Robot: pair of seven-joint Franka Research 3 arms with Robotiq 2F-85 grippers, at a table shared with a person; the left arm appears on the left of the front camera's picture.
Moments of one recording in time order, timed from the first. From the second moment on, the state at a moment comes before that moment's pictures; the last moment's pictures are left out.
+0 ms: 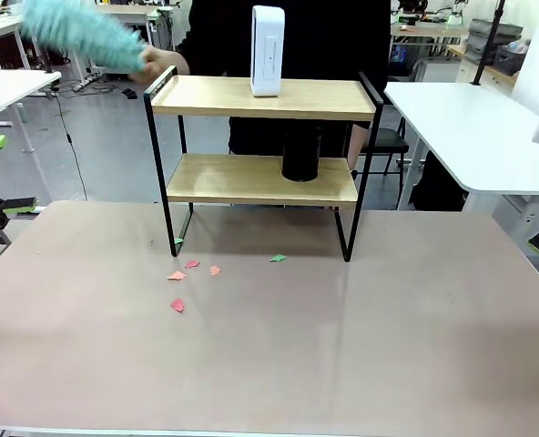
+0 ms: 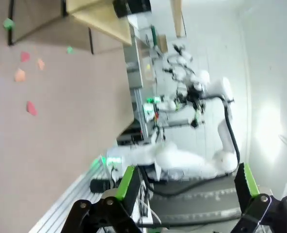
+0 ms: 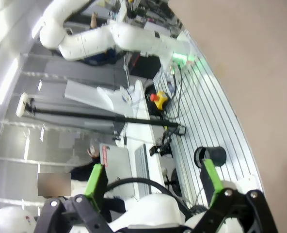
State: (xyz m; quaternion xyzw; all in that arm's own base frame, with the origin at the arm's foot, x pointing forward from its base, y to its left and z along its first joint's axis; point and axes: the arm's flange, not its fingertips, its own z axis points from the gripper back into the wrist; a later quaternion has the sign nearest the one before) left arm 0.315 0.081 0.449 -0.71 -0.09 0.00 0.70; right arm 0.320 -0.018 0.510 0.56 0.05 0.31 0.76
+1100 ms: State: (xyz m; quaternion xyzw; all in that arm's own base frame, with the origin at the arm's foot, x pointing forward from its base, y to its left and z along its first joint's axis) left arm 0.316 0.002 0.400 -0.71 0.06 -0.16 0.68; right arm 0.347 -0.034 0.408 0.63 0.03 -0.04 0.78
